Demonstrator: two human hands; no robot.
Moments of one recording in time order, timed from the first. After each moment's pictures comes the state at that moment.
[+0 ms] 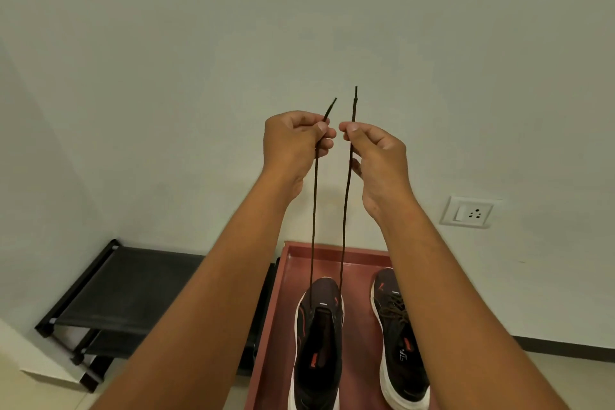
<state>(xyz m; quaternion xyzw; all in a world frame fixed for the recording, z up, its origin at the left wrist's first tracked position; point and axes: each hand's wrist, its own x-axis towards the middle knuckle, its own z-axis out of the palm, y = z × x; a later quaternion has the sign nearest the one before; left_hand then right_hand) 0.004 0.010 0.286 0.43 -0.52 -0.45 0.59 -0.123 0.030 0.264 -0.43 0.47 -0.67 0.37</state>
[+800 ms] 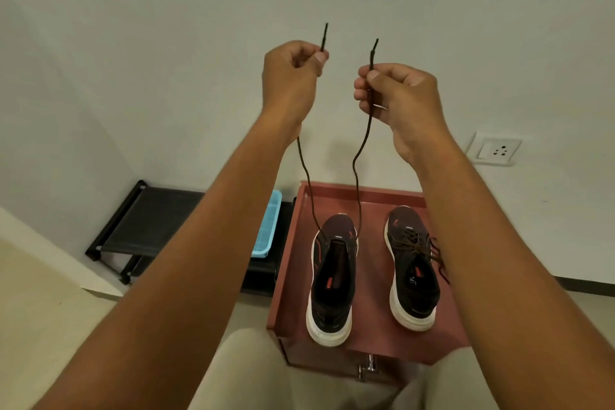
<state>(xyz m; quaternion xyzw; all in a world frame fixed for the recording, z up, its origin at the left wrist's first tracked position) 0.022 0.009 0.271 0.48 -0.57 -0.32 0.59 -0.140 0.044 0.254 -0.48 0.47 -0.63 0.40</state>
